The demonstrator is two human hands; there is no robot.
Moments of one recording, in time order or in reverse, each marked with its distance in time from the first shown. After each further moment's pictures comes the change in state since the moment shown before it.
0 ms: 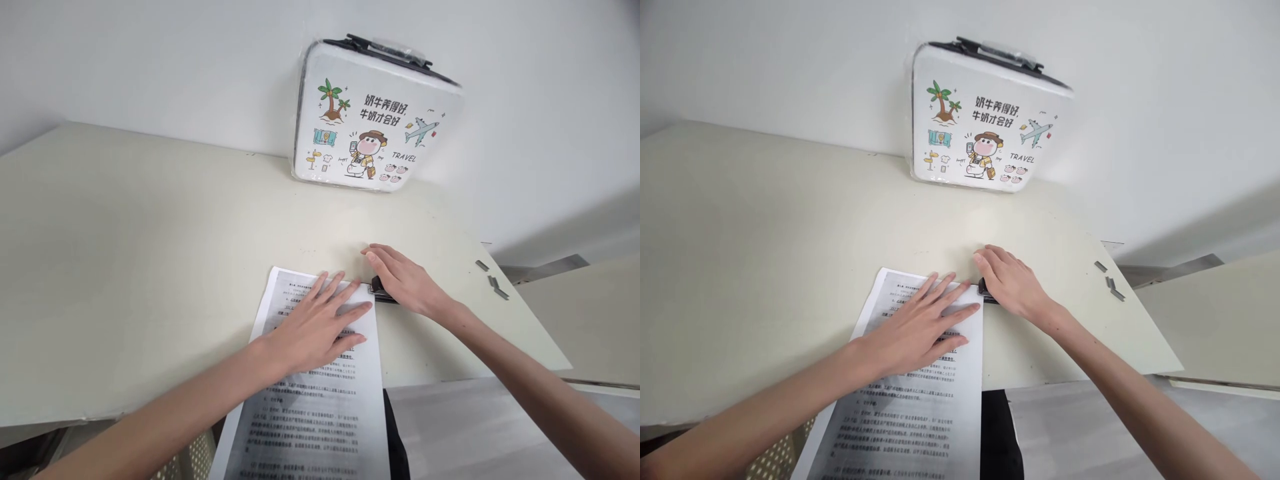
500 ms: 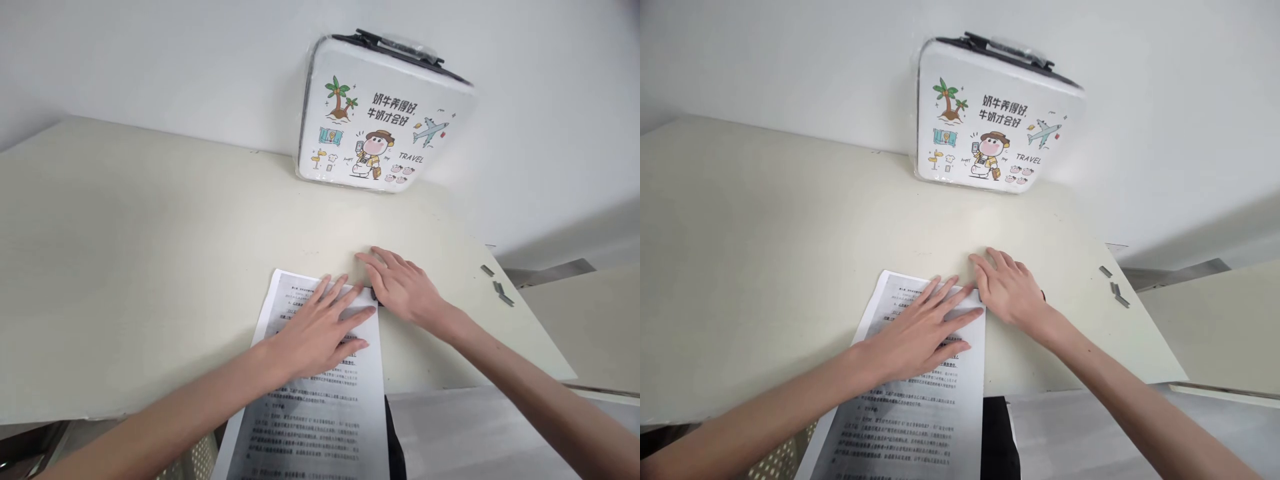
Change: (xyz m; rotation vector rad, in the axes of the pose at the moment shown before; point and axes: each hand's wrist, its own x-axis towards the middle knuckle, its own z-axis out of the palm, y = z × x) left_hand -0.001 0.003 -0.002 0.004 0.006 -0.020; right_hand 0.004 -0.003 0.015 -0.340 -0.032 -0.057
